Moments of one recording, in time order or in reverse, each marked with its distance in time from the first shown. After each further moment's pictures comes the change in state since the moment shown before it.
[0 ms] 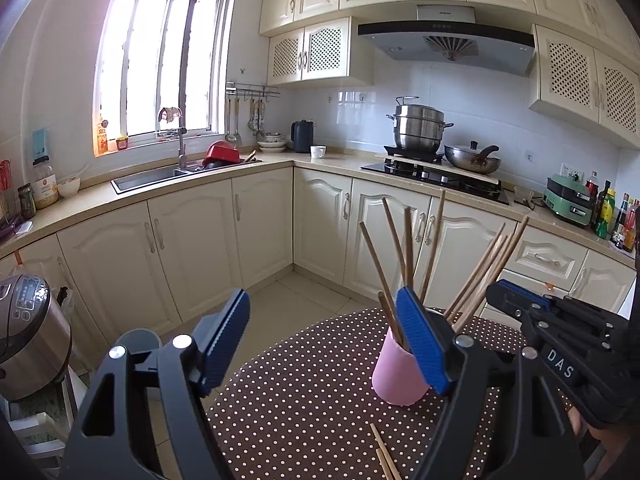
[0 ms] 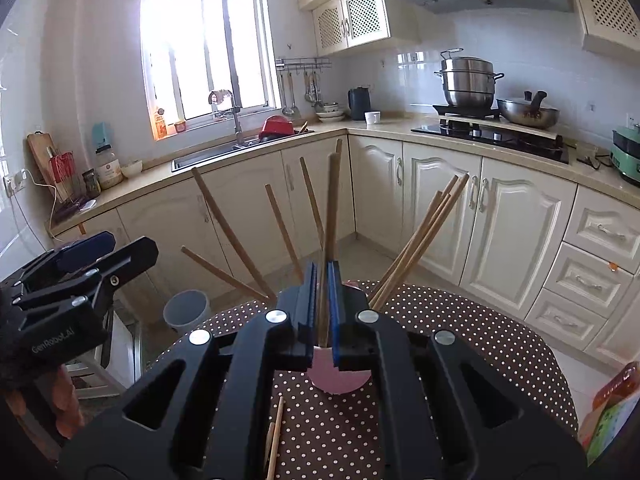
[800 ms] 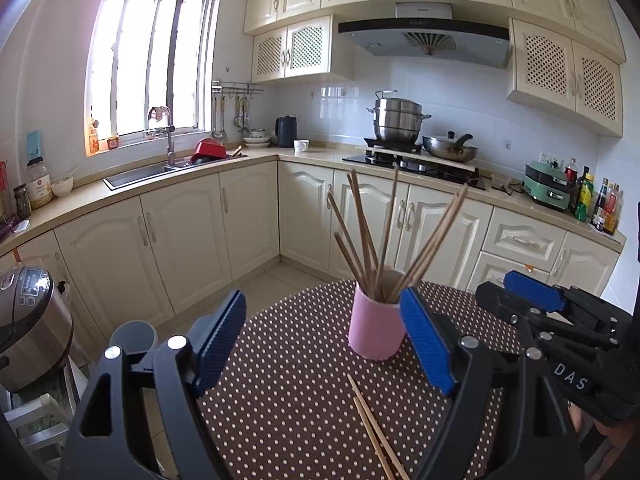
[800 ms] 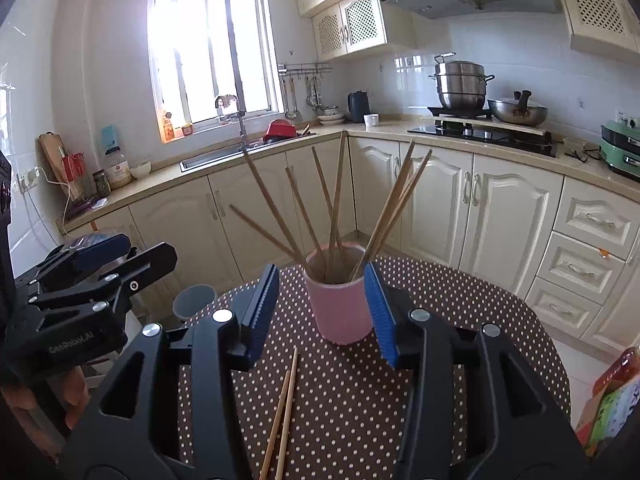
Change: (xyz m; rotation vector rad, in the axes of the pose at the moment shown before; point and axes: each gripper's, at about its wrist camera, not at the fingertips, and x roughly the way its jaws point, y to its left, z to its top) left arm -0.061 -0.019 -0.038 0.029 0.025 -0.054; right arm -0.069 0.007 -0.035 0.011 -0.012 0.003
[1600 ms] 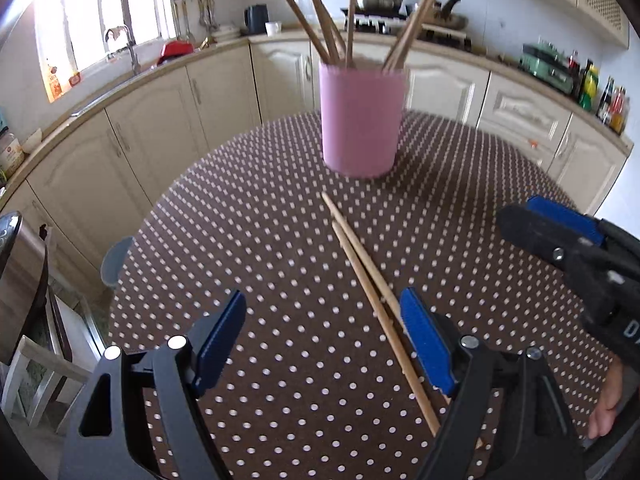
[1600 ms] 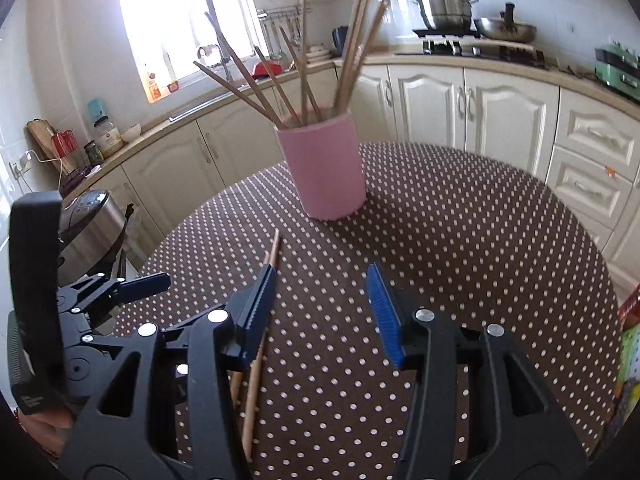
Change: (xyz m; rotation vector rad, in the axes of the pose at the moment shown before) left arm 0.074 -0.031 -0.132 0.106 0.431 -0.012; right arm 0.018 -0.028 -0.108 0.109 0.204 0.010
